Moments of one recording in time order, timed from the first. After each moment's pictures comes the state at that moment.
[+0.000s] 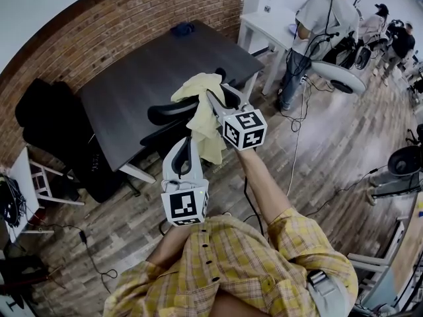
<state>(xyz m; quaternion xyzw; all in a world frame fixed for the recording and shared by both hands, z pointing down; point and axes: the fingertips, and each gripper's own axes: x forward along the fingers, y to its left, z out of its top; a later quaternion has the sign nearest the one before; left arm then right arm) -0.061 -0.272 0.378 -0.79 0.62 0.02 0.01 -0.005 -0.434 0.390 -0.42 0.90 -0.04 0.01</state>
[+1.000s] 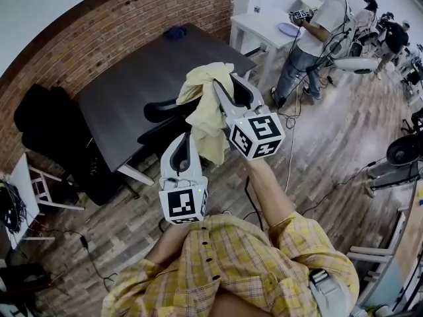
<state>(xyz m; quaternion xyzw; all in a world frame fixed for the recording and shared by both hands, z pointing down) -0.047 -0.241 0.348 -0.80 0.60 0.04 0.04 0.033 -0.354 0.284 -0.47 0.88 0.03 0.08</state>
